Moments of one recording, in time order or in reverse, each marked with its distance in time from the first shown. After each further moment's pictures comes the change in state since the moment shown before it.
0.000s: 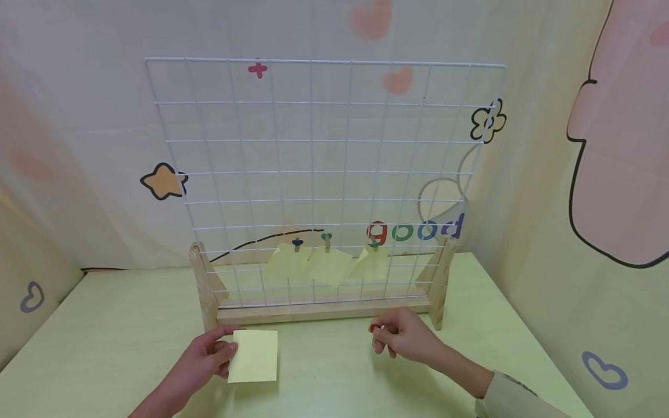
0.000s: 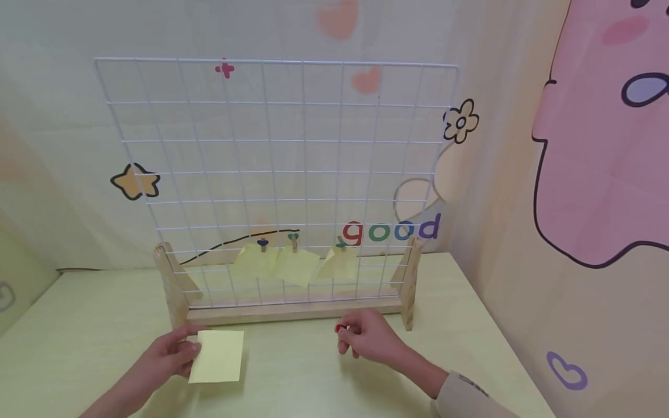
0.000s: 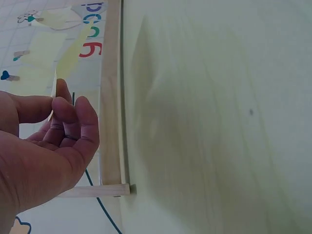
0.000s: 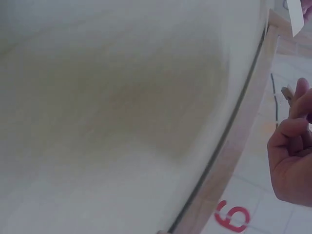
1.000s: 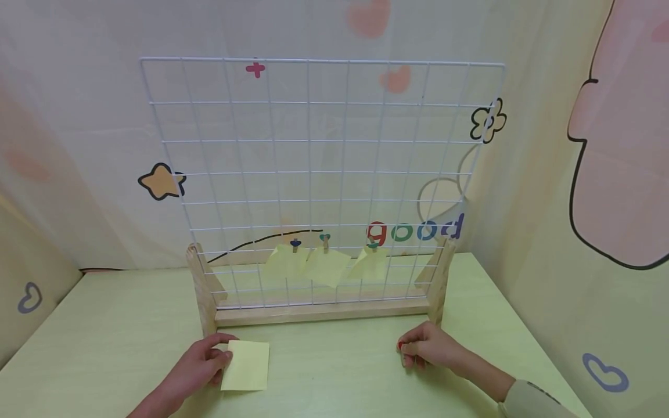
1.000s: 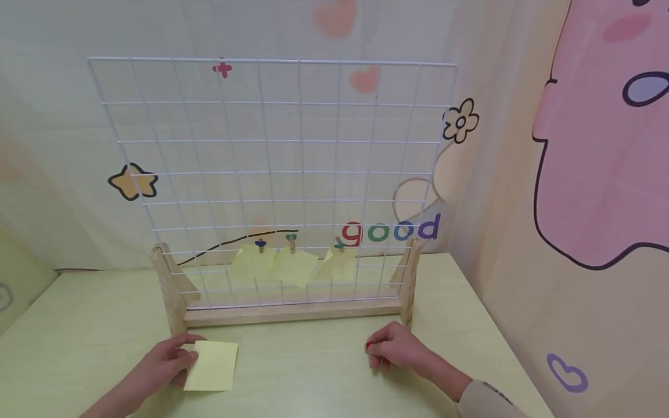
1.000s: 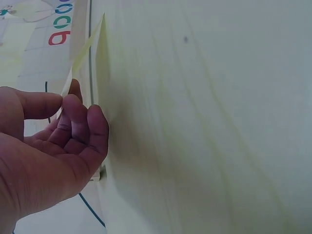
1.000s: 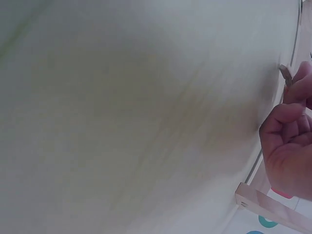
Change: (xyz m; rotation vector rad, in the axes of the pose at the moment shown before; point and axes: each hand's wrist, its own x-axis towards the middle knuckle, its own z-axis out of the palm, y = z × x) left_hand 0.009 -0.025 -0.004 0.116 0.034 -0.017; right_hand -0.018 0.056 -0.028 0.123 -0.061 0.207
